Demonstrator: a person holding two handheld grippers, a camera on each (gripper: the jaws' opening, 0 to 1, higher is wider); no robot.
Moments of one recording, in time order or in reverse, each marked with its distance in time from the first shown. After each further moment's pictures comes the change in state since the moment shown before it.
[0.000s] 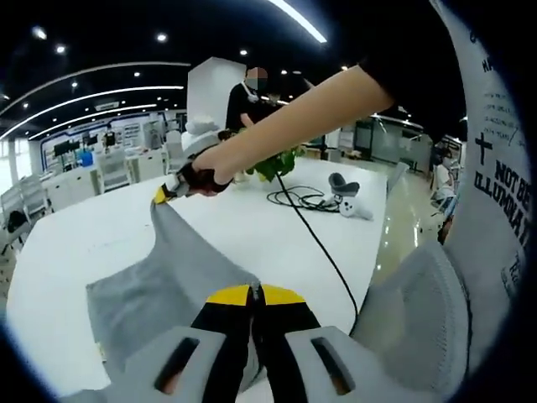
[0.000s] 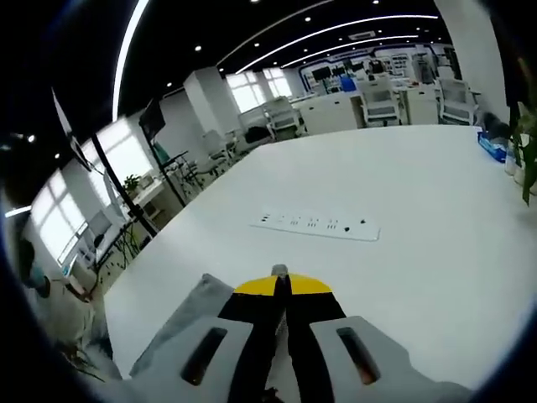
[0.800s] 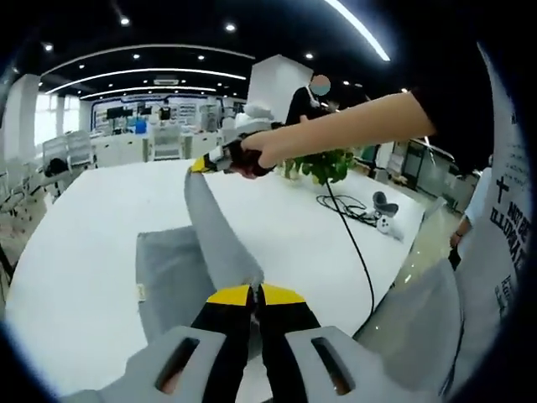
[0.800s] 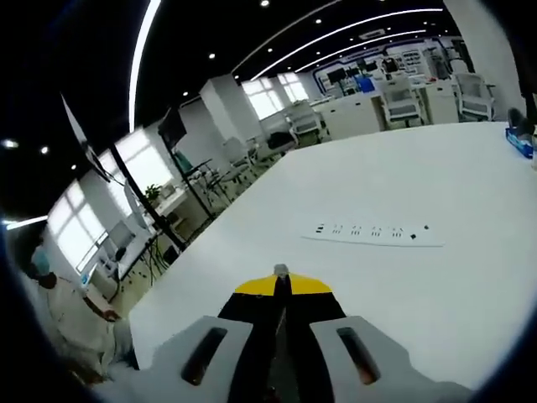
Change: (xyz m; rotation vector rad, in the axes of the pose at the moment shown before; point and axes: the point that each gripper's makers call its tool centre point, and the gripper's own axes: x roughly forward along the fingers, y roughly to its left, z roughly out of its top) left arm -0.077 0.058 -0.040 -0.288 0.012 0.249; right arm 0.043 0.090 0.013 0.067 -0.031 0.126
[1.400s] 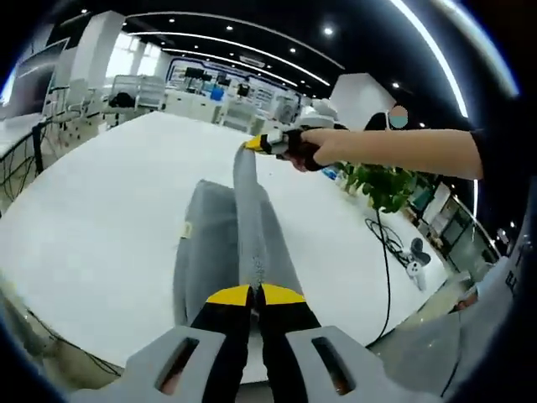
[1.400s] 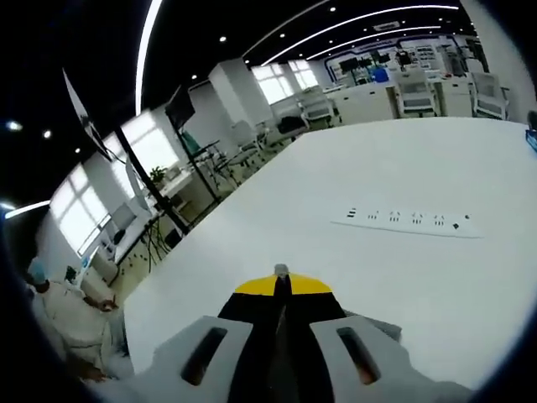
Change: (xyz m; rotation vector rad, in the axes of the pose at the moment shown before) left arm -0.015 0.057 -0.055 -0.407 -0.007 0.193; right arm 0.062 0.036 -0.036 -0.086 0.082 0.013
